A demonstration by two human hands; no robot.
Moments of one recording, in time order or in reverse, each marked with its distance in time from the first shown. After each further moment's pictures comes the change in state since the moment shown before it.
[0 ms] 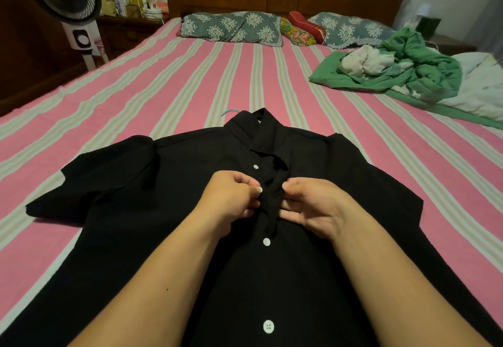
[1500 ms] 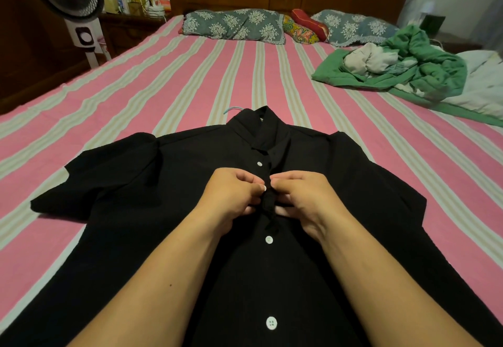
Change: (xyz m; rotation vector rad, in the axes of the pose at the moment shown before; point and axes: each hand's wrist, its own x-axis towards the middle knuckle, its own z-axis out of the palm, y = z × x) left_hand 0.002 -0.002 -0.001 -0.011 0.007 0.013; right_hand 0.003 0.012 0.017 -0.188 0.159 -0.203
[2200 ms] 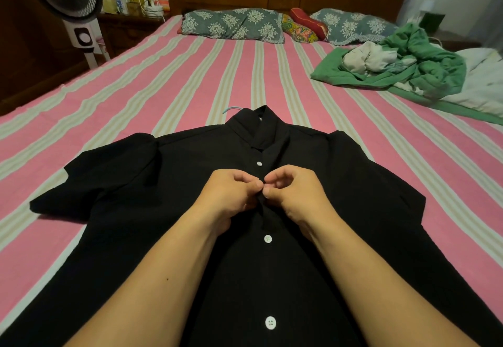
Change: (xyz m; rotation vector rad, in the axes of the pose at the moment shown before) left_hand 0.004 -0.004 -0.002 -0.061 -0.033 0.014; right_hand 0.009 0.012 0.003 -0.341 0.060 -0.244
